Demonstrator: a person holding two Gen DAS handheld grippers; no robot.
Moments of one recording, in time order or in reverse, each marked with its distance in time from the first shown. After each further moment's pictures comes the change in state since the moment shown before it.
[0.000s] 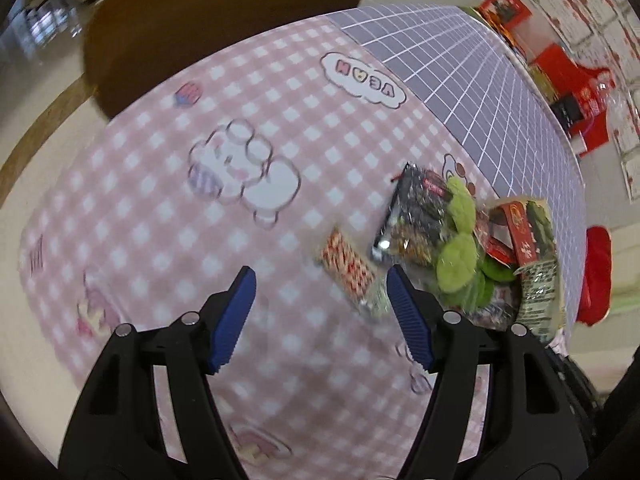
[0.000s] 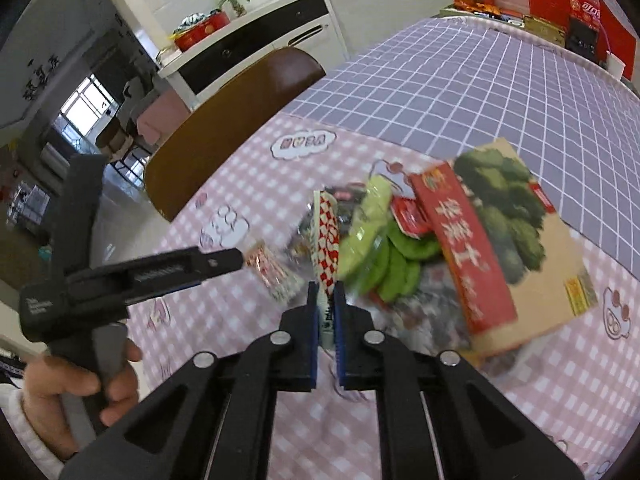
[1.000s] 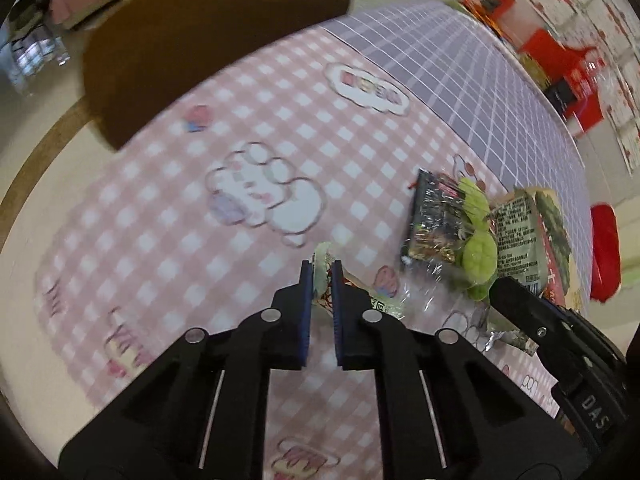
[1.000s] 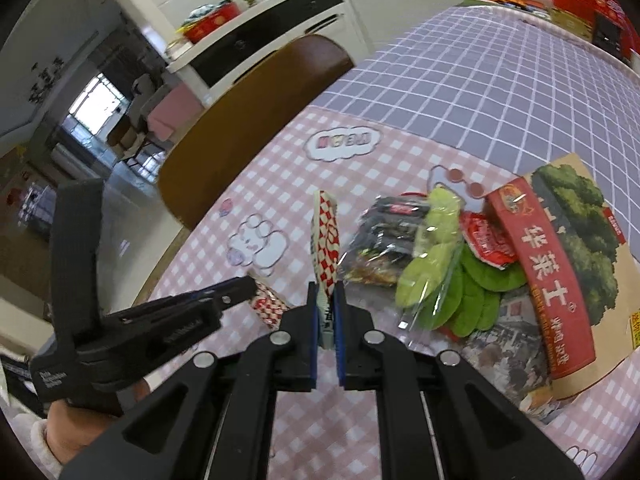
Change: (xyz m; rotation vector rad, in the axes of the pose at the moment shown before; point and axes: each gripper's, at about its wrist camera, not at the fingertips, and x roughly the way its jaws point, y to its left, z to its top) left arm -0.012 0.022 0.000 0.057 -0.048 0.020; right arm 0.030 0.033 0.016 -0.013 0.048 0.078
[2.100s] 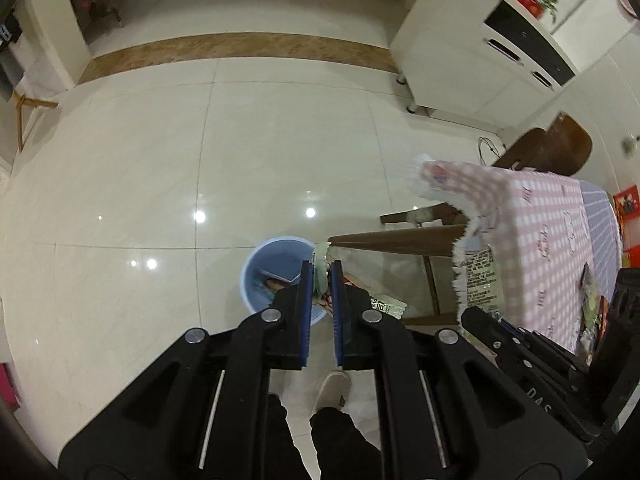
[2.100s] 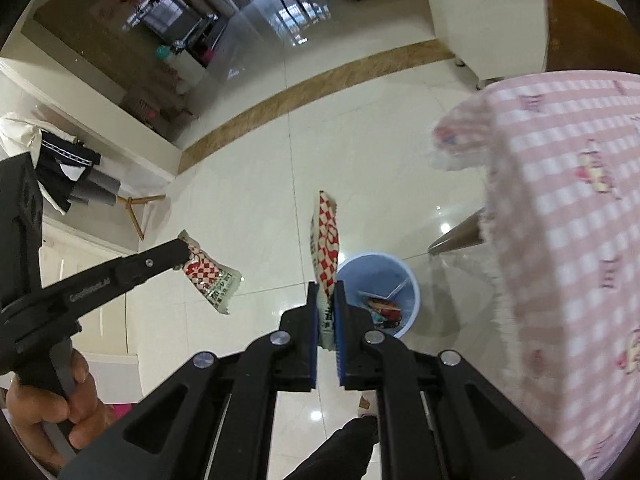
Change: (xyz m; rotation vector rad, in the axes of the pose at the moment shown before) left arm -0.198 0.315 -0.289 -0.717 -0.161 0.279; right arm 0.079 0.321 -0.225 -0.538 0.425 0.262
